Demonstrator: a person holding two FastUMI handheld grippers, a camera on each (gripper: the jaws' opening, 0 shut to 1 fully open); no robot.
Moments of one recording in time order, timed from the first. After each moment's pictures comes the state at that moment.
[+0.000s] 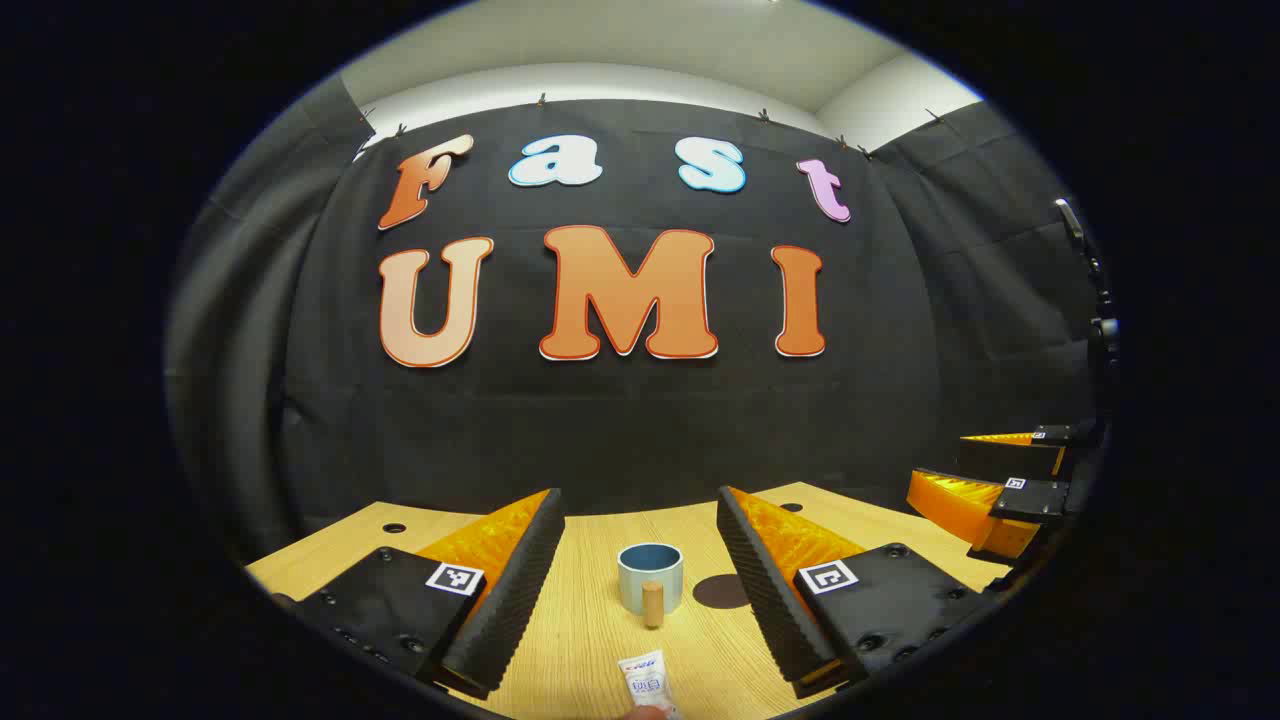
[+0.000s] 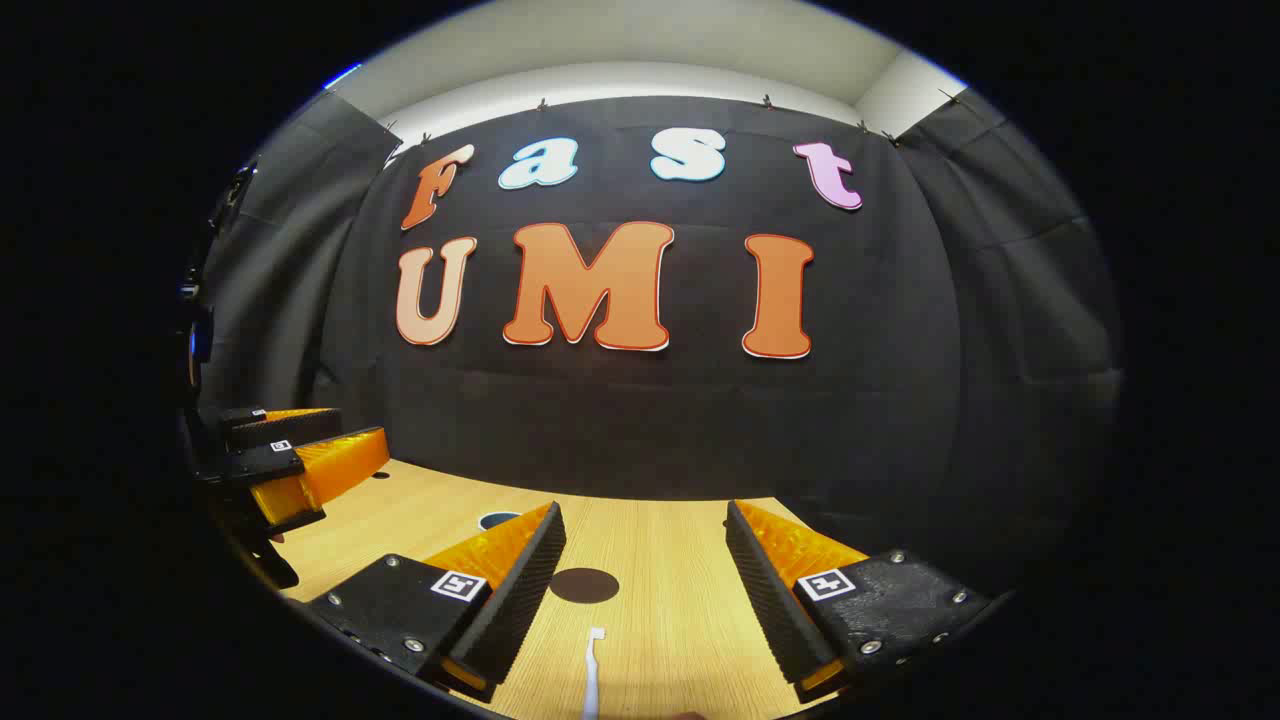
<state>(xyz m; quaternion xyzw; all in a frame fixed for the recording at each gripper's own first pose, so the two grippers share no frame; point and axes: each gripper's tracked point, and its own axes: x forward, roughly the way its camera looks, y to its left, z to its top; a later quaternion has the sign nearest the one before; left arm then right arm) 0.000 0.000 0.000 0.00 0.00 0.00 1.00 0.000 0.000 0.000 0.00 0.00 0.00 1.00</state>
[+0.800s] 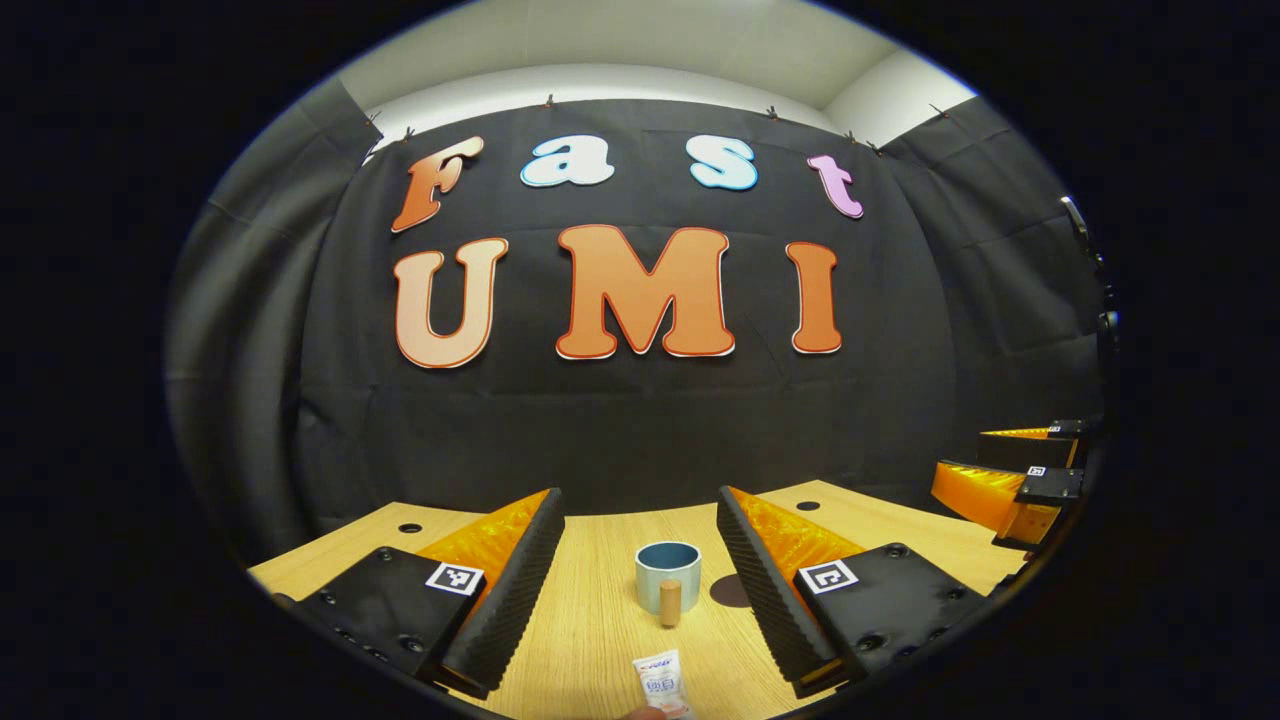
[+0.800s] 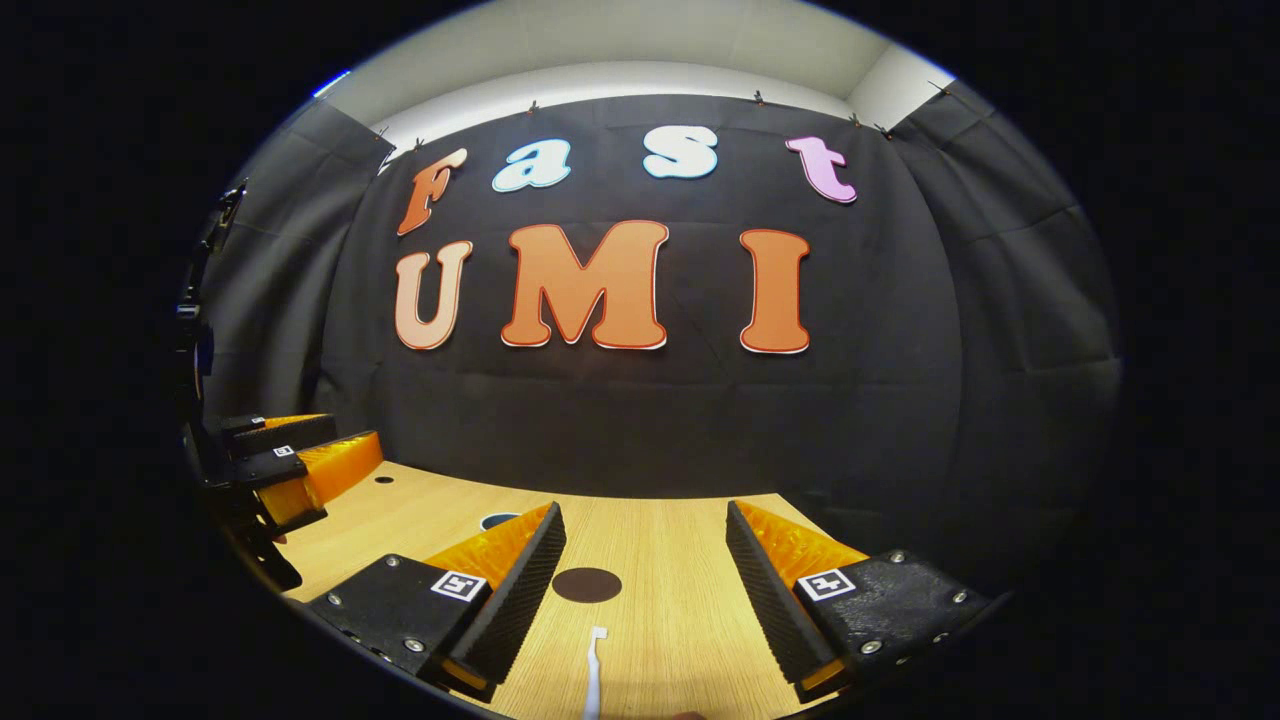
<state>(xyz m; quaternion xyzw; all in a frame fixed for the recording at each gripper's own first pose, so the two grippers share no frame) -0.001 0.019 -0.006 0.01 0.00 0.03 1.00 0.002 -0.002 -0.008 0.01 0.01 0.00 1.00</state>
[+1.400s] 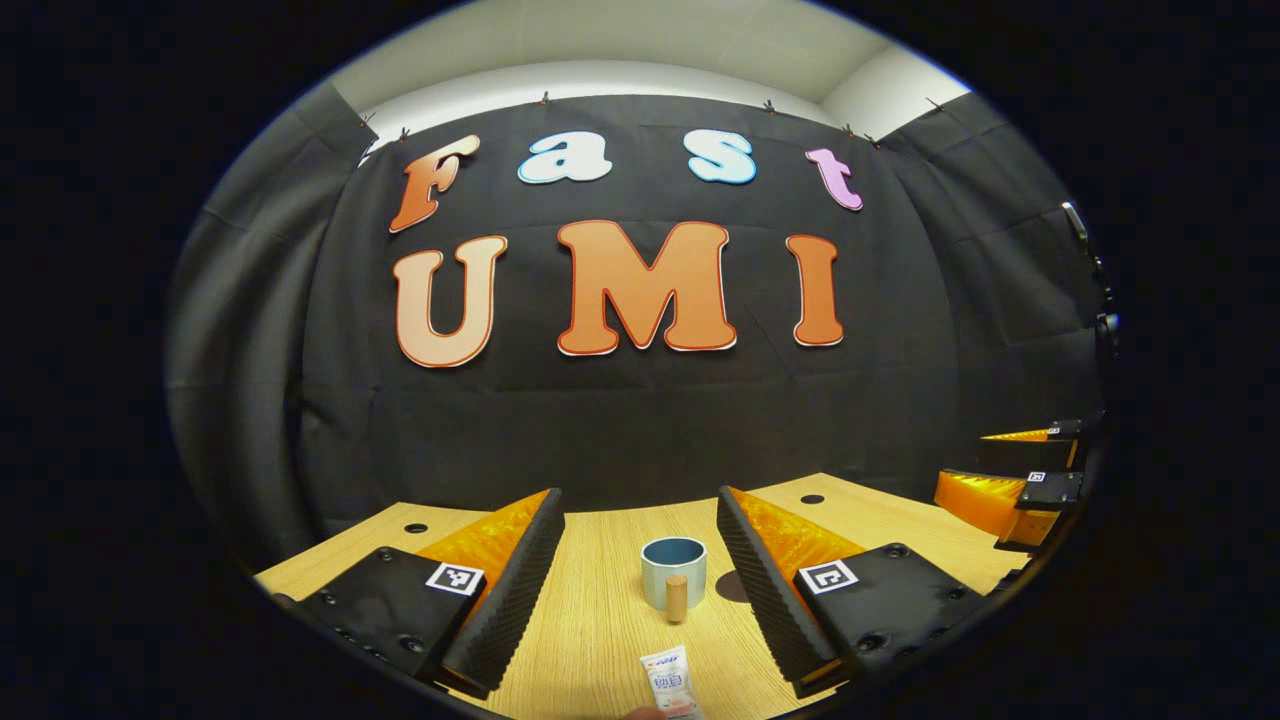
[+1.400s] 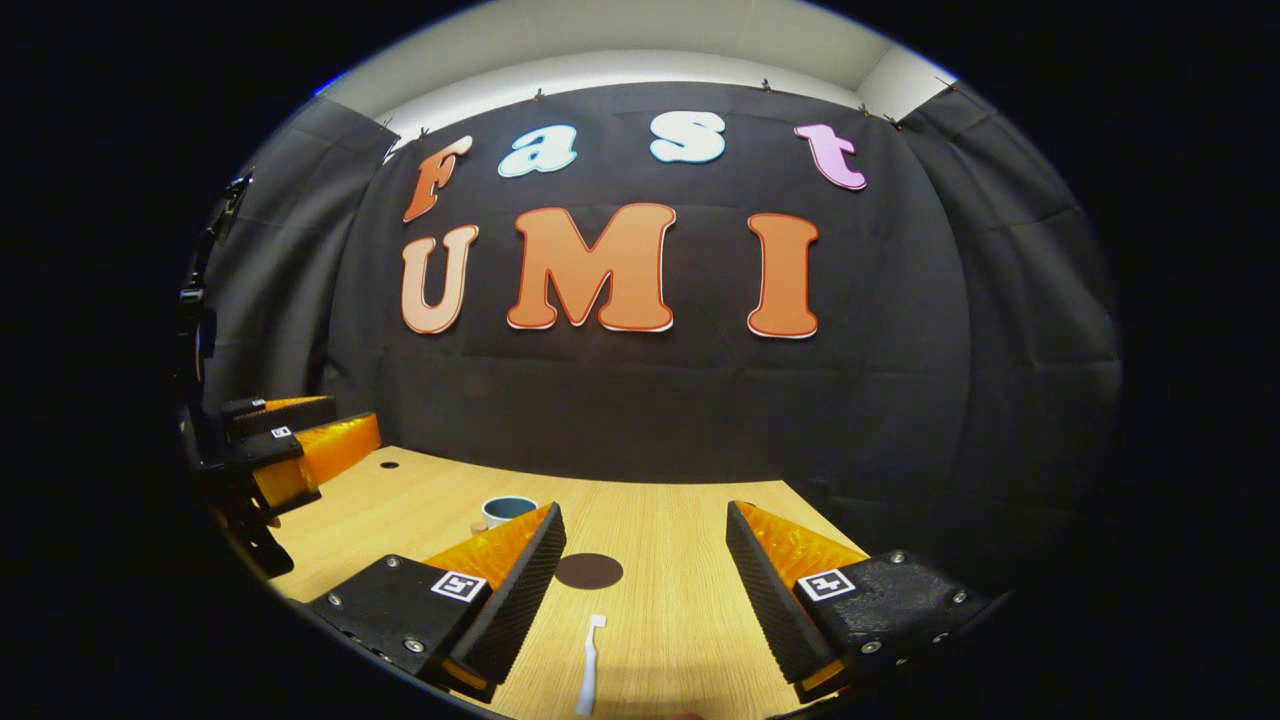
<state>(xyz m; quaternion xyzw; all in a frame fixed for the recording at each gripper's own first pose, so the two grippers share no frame) -0.003 0.015 -0.004 0.02 0.01 0.03 1.00 0.001 -0.004 -0.023 0.01 0.04 0.02 1.00</state>
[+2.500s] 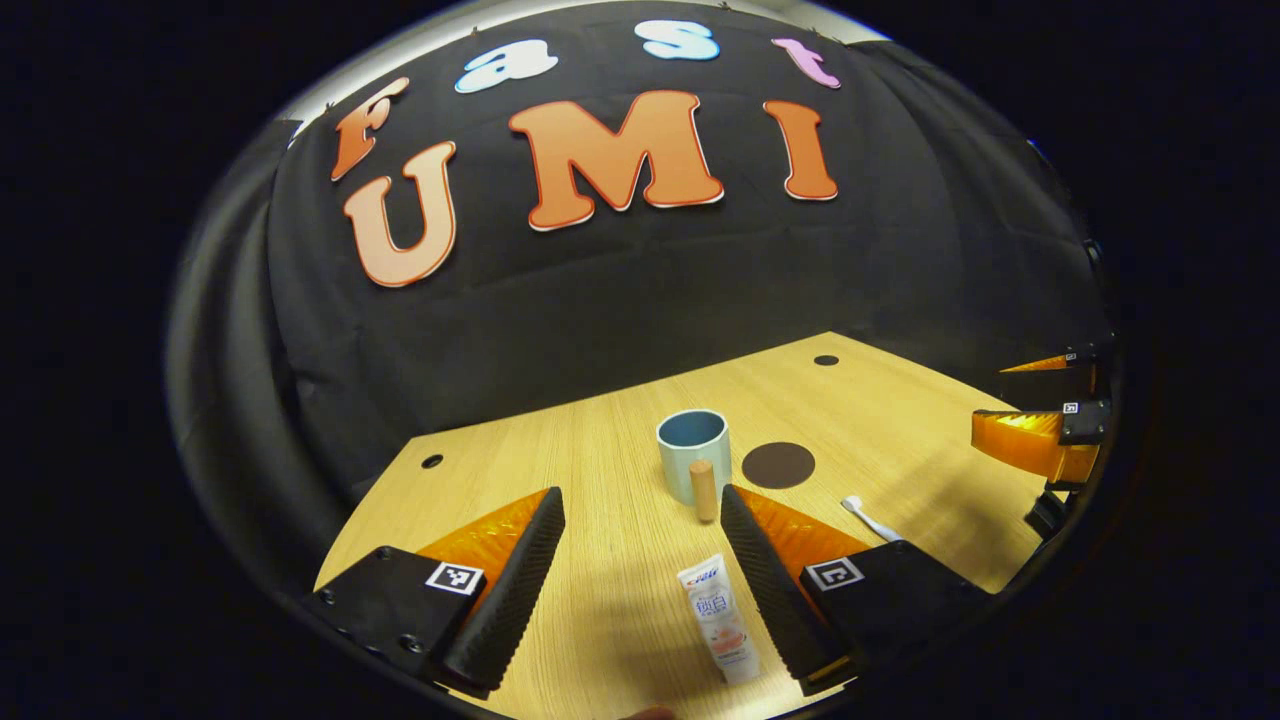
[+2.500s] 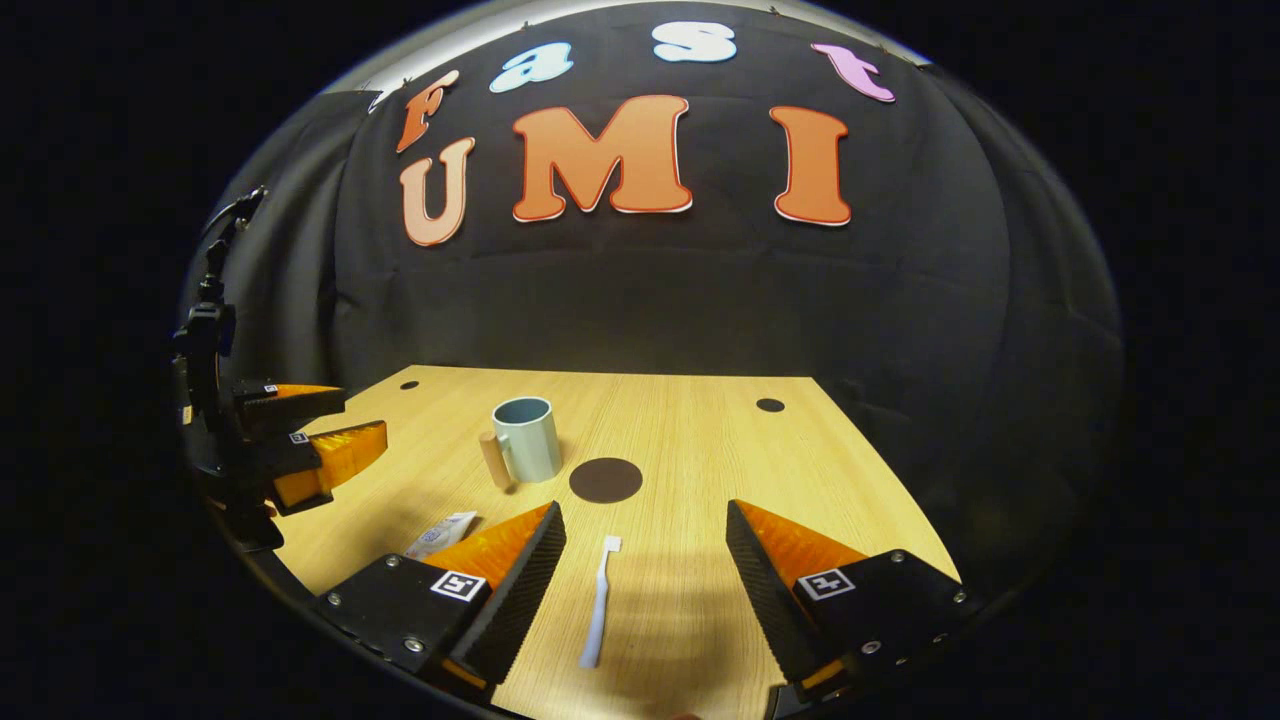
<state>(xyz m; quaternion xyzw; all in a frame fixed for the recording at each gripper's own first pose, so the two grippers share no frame) -0.002 0.026 -0.097 0.07 0.24 0.02 0.97 0.000 0.004 -0.090 0.02 0.23 0.06 0.97</state>
